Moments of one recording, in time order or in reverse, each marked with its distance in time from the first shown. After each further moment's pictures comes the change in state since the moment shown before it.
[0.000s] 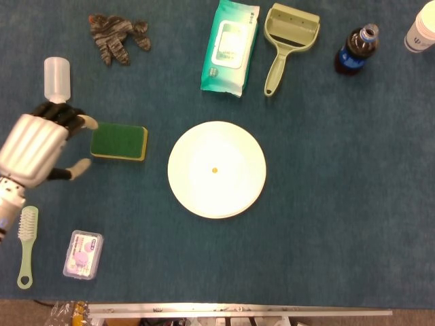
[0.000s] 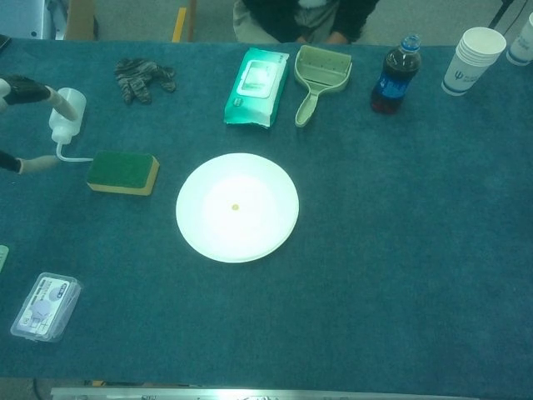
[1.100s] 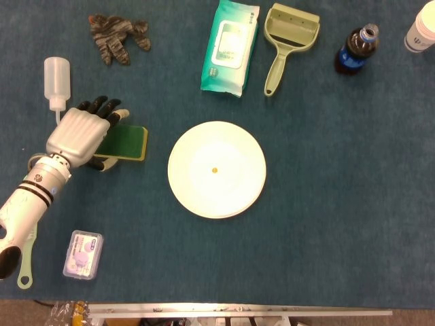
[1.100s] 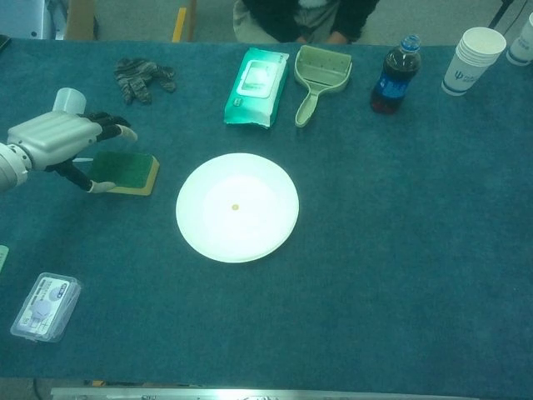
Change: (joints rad) left arm -0.202 -0.210 0.004 0.181 -0.318 -0.330 0.257; right arm -0.022 0.002 -0.001 0.048 0.013 0.030 0.059
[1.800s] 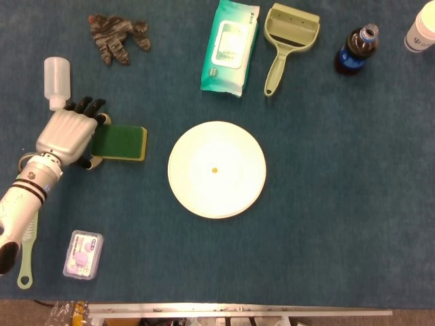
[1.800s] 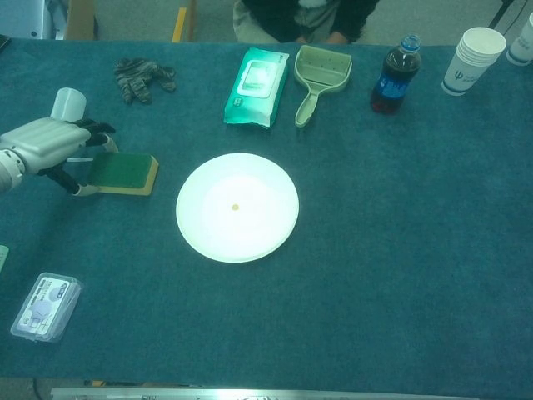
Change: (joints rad) left arm -0.005 -0.040 0.027 0.100 -0.045 -0.007 -0.019; right arm -0.004 -0.002 0.001 0.000 -0.007 0.010 0.004
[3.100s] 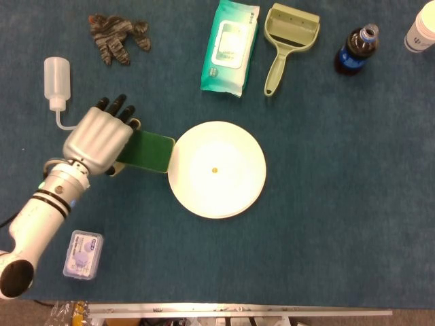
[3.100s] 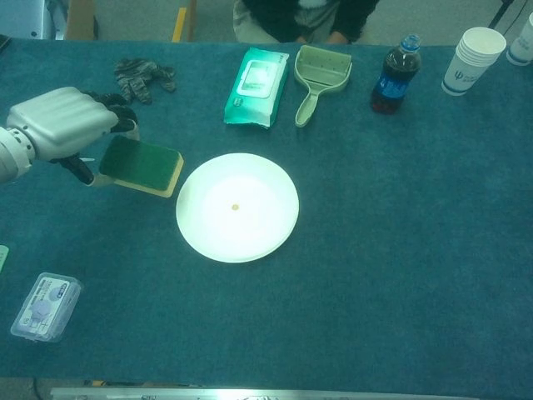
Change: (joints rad) left arm -0.101 0.171 0.006 -0.511 -0.209 0.145 0.569; right arm 0.026 -0.028 0.002 0.062 -0.016 -0.027 0.078
